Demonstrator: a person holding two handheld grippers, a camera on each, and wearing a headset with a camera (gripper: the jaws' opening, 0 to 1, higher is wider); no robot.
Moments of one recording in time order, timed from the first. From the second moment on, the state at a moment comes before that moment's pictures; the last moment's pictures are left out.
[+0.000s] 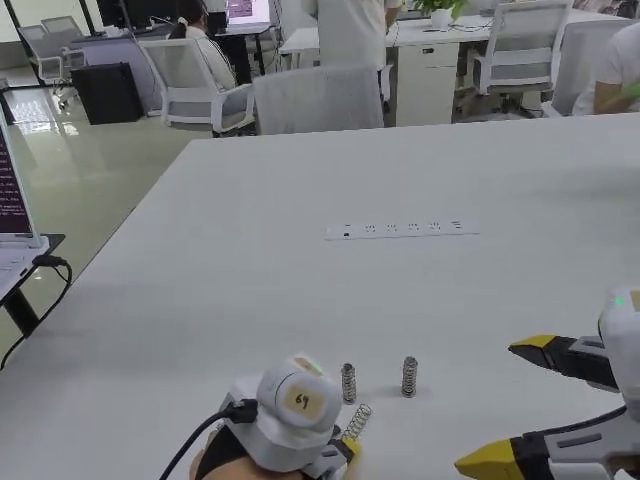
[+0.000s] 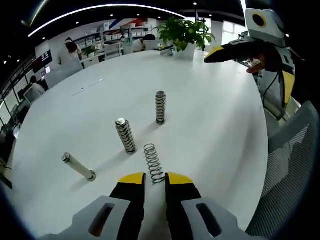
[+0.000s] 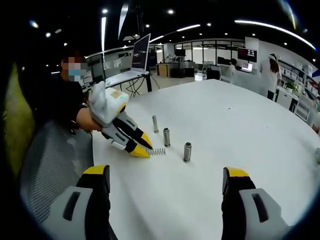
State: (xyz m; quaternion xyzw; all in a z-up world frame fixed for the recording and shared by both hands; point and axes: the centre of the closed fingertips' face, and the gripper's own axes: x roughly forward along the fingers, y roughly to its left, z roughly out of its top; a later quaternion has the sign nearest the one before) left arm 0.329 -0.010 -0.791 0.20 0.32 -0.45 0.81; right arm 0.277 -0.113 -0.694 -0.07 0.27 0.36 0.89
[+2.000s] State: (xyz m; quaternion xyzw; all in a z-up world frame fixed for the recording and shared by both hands) left arm 0.256 0.015 -0.655 0.18 0.19 -0.63 0.73; right arm 0.257 -0.029 -0.652 -0.17 0.24 0.48 0.82
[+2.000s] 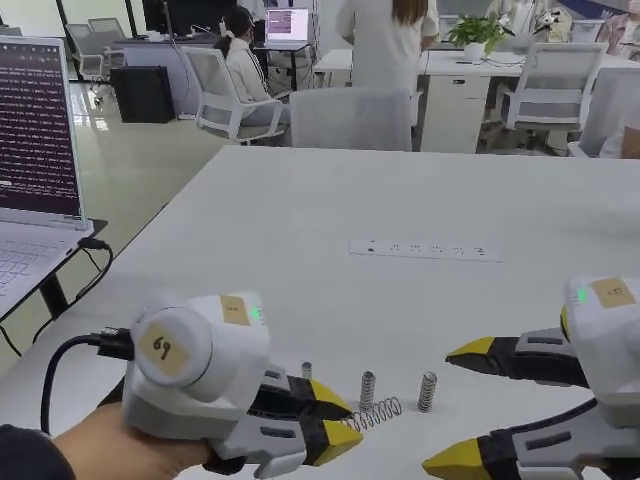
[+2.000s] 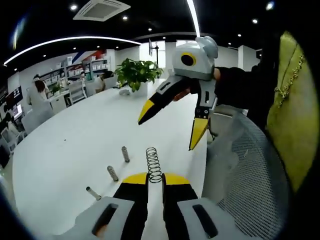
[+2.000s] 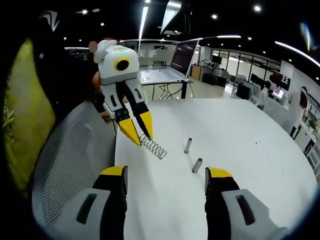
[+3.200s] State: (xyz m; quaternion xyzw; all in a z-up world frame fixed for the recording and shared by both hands) left arm 0.227 0.002 -0.655 0.19 0.18 -0.68 0.68; right arm 0.230 -0.010 -0.661 -0.21 0.25 0.55 0.77
